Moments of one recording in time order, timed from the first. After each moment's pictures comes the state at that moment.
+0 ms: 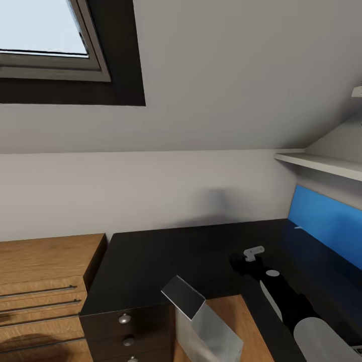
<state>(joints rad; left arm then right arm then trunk) -0.05 0.08 -0.44 -0.65 0.63 -0.18 0.55 -0.62 -0.14 0.11 -0.69 0.04 0.17 0.19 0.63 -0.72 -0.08</state>
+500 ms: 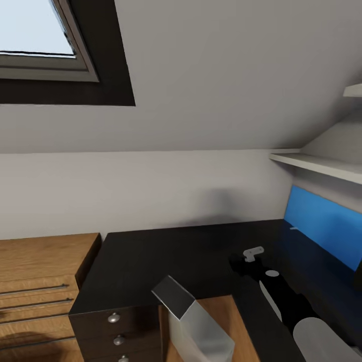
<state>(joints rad) -0.05 0.08 -0.44 -0.65 0.63 -0.18 0.55 -0.62 -0.14 0.11 -0.69 0.03 0.18 0.19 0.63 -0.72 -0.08</state>
